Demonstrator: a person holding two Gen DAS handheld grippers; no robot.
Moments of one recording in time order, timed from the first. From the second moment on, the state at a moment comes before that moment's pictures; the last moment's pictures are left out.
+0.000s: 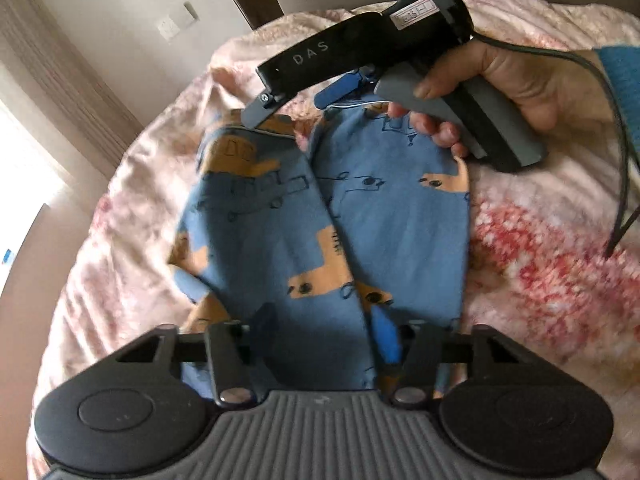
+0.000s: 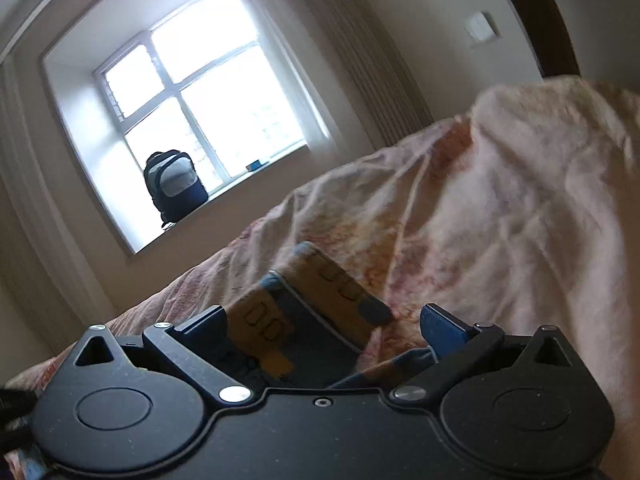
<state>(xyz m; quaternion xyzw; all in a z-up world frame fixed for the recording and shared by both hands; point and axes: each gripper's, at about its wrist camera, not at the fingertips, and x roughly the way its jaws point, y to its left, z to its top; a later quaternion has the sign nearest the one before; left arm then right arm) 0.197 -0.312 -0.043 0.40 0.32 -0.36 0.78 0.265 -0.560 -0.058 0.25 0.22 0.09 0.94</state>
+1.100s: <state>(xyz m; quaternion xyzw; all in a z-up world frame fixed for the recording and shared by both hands) 0.218 -0.314 -0.043 0.32 0.40 -0.34 0.79 0.296 -0.562 -0.070 0.20 0.30 0.06 0.93</state>
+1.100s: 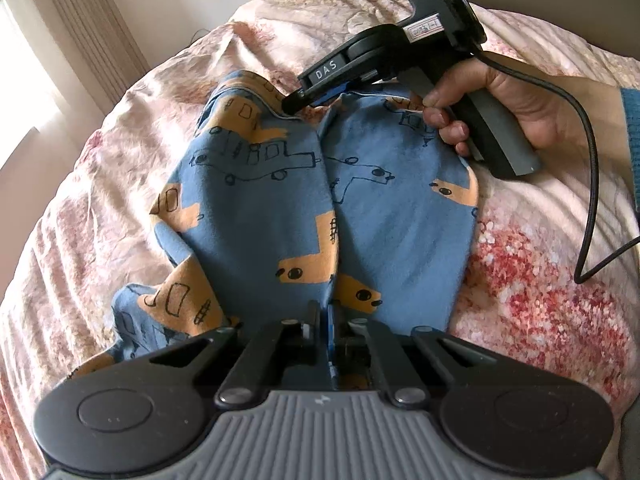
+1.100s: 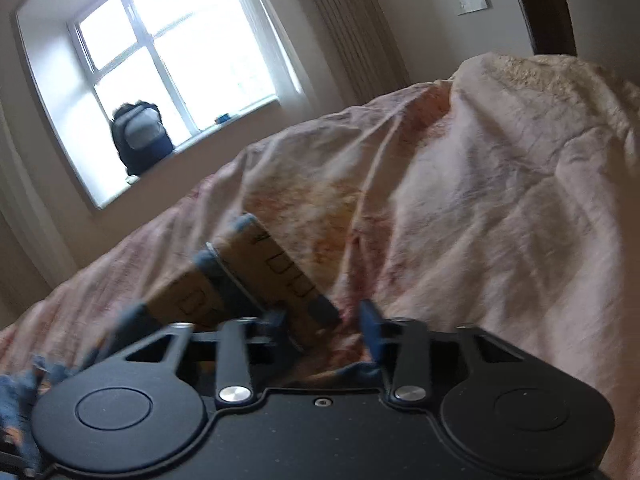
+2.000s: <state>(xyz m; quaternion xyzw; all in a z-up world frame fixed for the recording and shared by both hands) 0.196 -0.285 0.010 0.28 0.35 -0.36 0.82 0.211 -0.581 0.038 0.19 0.18 0.09 0.96</state>
